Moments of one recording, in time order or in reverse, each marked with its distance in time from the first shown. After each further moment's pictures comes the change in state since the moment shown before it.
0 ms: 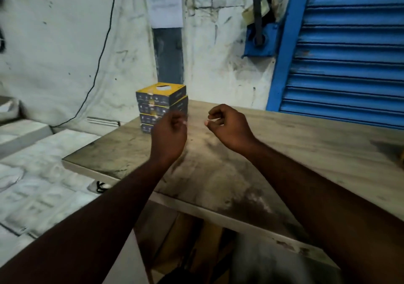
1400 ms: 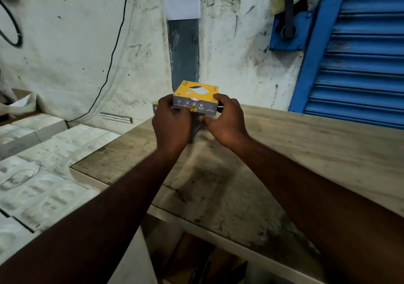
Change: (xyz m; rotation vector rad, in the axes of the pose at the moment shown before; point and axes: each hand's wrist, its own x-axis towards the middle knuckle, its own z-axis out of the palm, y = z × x) left_hand 0.057 -0.013 -0.003 -0.110 0.204 -0.164; right_hand 0.060 -0.006 0.077 0.034 0.090 0.032
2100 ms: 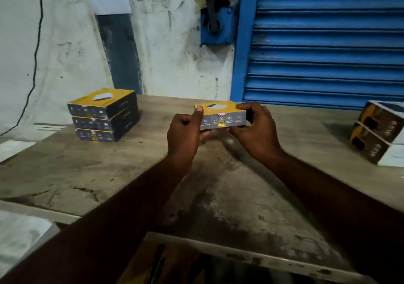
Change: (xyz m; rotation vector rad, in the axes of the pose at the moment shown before) left_hand -0.128 0.051 0.133 -0.521 -0.428 -0.435; right_hand -0.066 0.115 -0.202 0.029 0.297 -0.033
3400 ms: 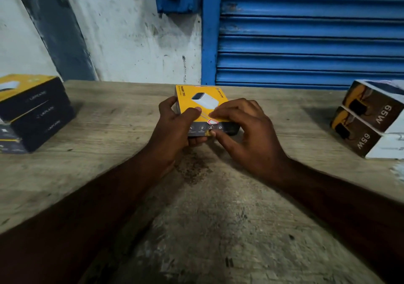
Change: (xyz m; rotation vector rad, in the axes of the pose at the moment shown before) left_hand 0.017 -0.029 0.065 0.069 -0.314 -0.135; right_hand -0.002 0.038 -0.057 -0.359 -0.172 -0.393
